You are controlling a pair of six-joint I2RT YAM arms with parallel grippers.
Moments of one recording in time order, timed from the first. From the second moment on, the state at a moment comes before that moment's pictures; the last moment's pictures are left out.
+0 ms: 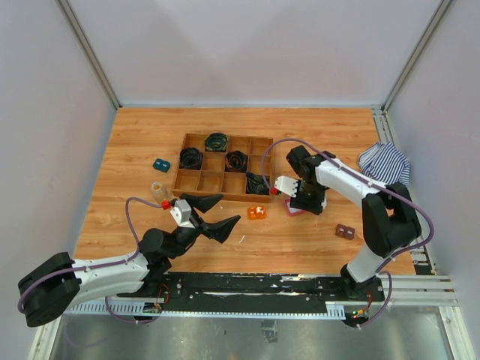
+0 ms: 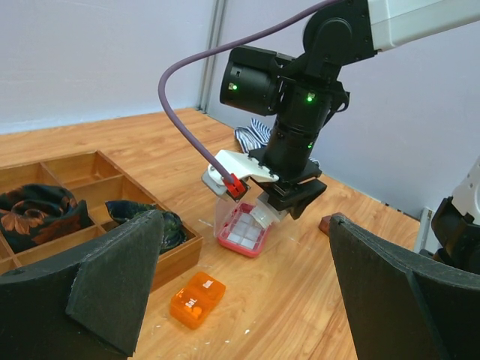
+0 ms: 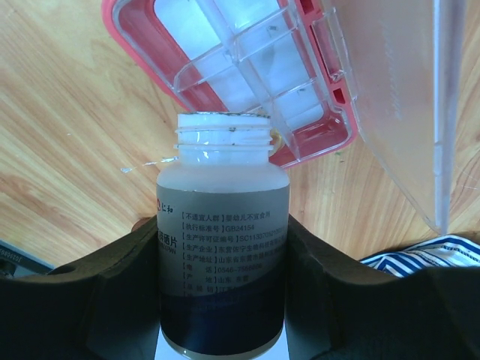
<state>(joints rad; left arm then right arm) -0.98 0.85 0.01 1.20 -0.12 -0.20 0.47 1.64 1.11 -0.99 0.09 -0.89</state>
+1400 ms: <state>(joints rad) -0.98 0.86 0.01 1.19 -0.11 -0.19 0.47 1.62 1.11 -0.96 0.10 -0.87</state>
